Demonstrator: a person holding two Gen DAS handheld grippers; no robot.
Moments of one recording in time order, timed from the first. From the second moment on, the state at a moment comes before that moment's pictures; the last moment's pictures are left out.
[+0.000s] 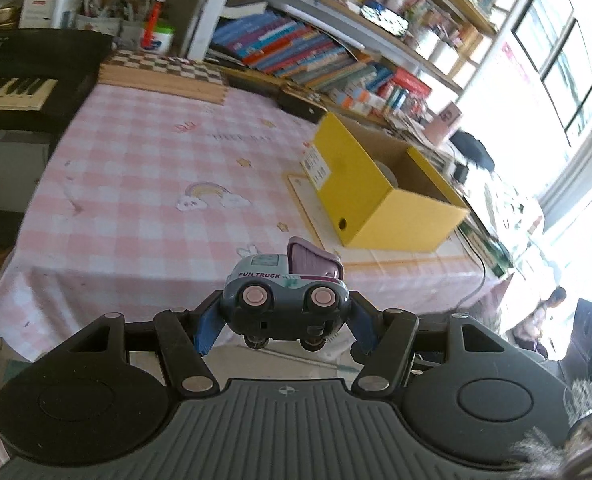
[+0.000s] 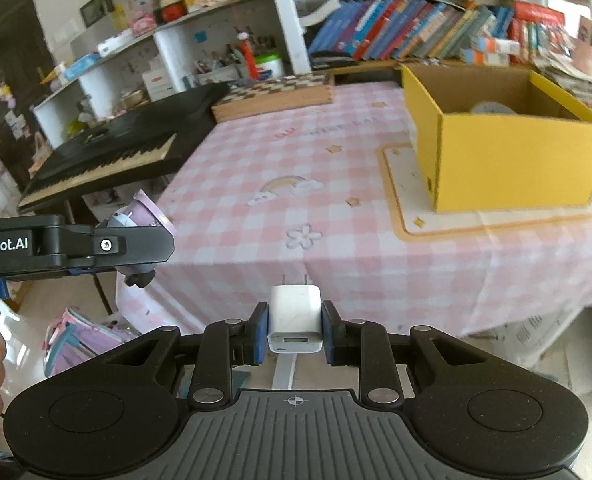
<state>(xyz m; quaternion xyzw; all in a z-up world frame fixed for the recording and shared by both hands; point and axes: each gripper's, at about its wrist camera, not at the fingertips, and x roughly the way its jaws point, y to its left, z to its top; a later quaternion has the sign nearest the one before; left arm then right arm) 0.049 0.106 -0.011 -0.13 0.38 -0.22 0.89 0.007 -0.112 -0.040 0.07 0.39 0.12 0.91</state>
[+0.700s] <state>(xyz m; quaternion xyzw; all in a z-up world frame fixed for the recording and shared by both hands) 0.065 0.048 -0.028 -0.11 0.42 -0.30 0.85 -0.014 -0.156 -0.047 0.10 0.42 0.03 0.90</state>
